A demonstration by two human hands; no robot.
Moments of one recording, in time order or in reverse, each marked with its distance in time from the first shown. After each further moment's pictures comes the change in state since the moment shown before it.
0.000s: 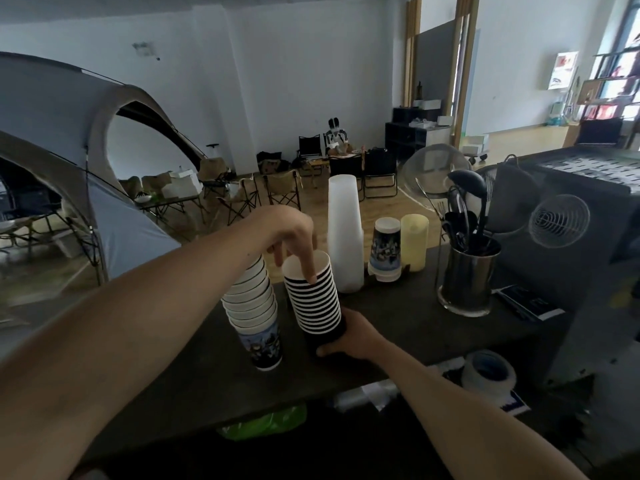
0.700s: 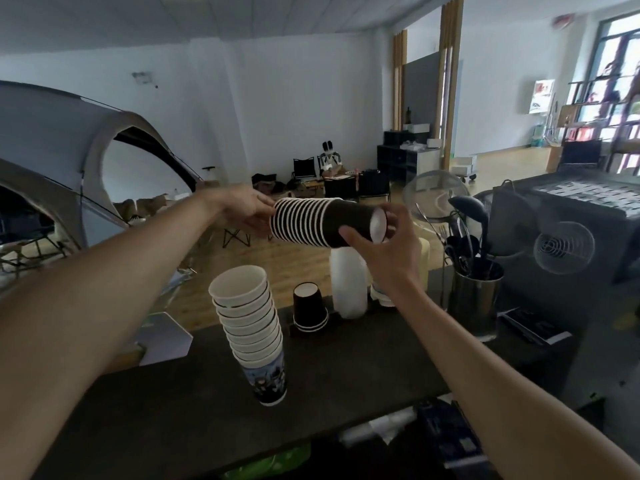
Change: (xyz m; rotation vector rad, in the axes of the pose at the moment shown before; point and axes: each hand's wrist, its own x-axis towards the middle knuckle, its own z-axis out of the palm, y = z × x) left_hand 0.027 -0.109 -0.058 -0.906 0.223 0.155; right_hand -0.027 -0.134 -0.112 0.279 0.935 -0.324
